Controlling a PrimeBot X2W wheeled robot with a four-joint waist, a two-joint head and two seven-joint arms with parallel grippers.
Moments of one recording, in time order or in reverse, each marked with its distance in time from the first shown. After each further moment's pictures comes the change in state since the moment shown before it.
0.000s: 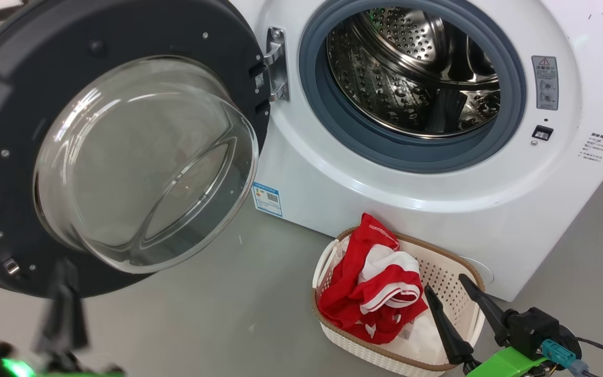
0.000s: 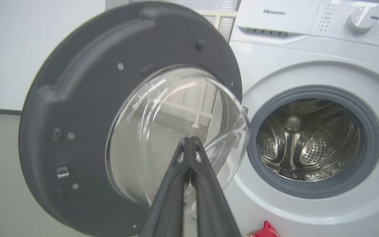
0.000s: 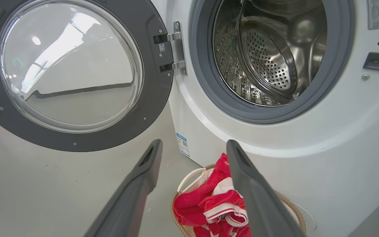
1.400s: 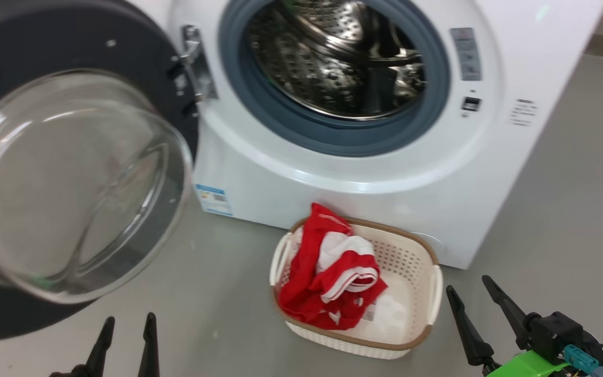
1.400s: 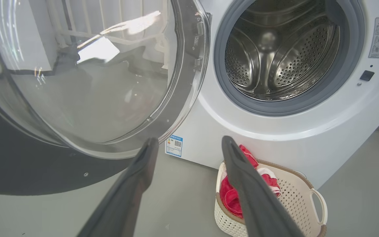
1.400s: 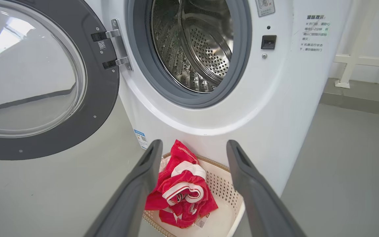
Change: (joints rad) left arm 0.017 0.002 -0.086 0.230 0.091 -0.003 0.000; right arm 0.042 -0.015 -0.069 -0.035 -0.012 0.000 0.000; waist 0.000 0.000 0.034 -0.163
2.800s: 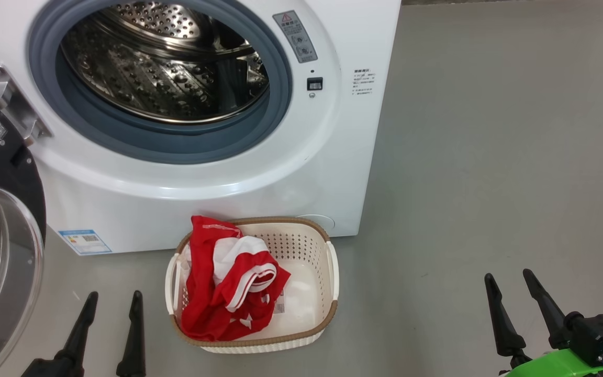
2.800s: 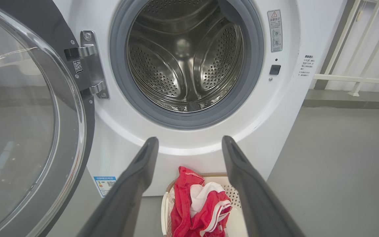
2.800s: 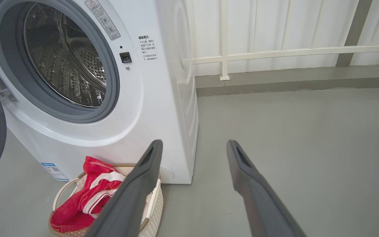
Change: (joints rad) left arm -0.021 0.015 0.045 -0.081 0.082 -0.040 0.000; right arm 0.043 0.061 -0.164 -0.060 -0.017 0.000 0.000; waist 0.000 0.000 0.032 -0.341
